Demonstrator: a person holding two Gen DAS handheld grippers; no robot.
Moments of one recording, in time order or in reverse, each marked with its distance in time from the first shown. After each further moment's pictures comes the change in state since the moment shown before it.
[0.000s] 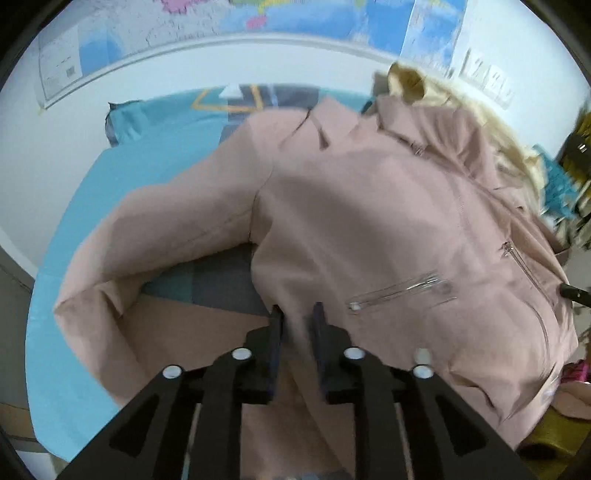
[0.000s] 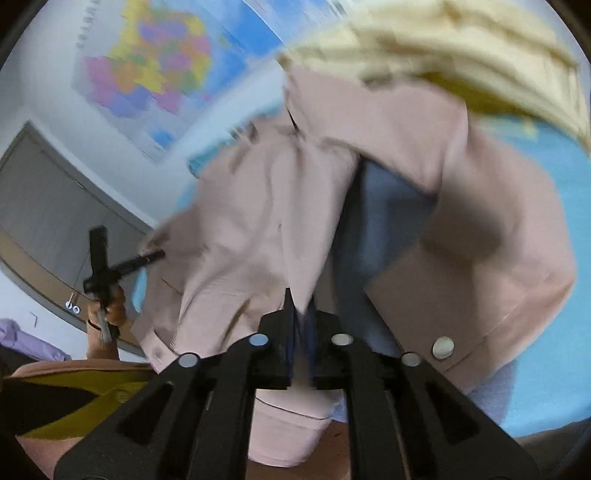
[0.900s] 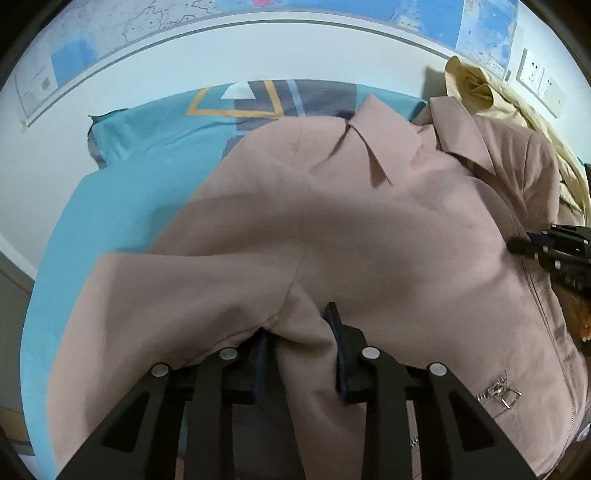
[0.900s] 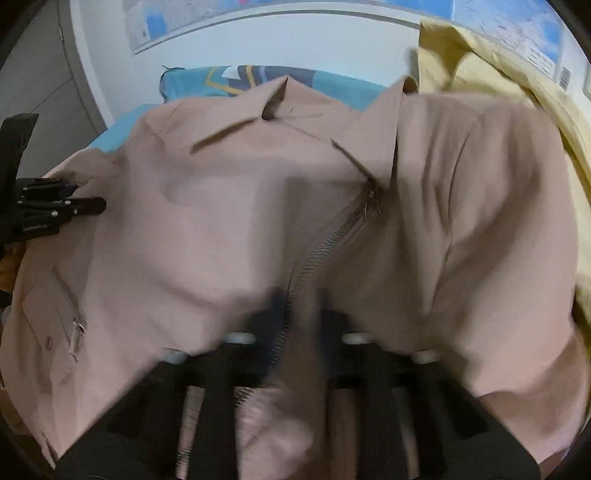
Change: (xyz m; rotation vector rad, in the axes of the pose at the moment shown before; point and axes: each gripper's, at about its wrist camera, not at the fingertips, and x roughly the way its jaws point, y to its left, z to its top) left arm 0.077 0.015 0.086 -0.019 0.013 0.069; right arm 0.170 0.126 0.154 -0.487 0.052 -0.175
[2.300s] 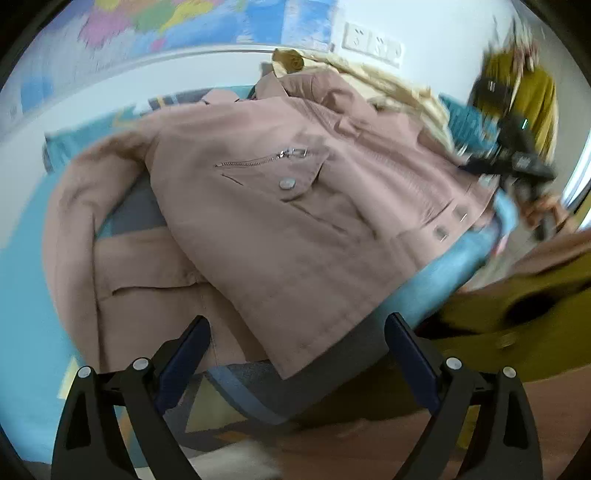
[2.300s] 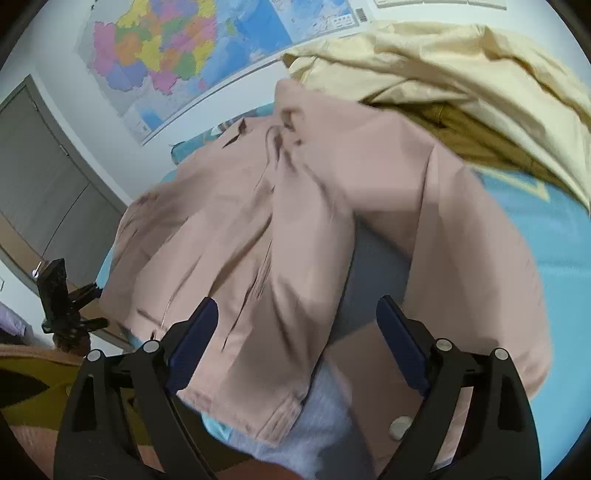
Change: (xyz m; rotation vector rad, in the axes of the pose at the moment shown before) left arm -0.103 -0.056 -0.200 0.303 -0.125 -0.270; right arm -0.160 -0.057 -0.198 0.367 -0.134 0.195
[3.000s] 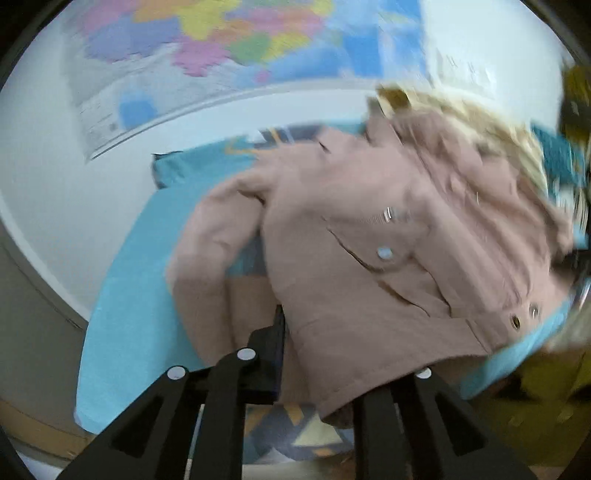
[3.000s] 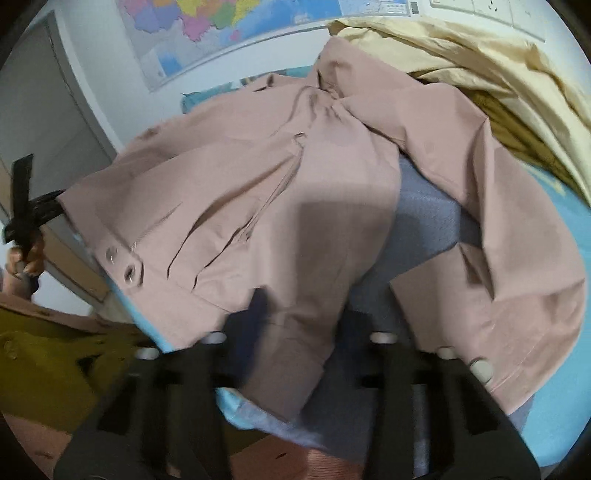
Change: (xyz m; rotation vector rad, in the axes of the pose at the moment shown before) left arm -0.024 0.025 0.032 -0.102 -0.031 0.406; right arm 0.026 0.038 -0.035 -0.142 0.042 -0.094
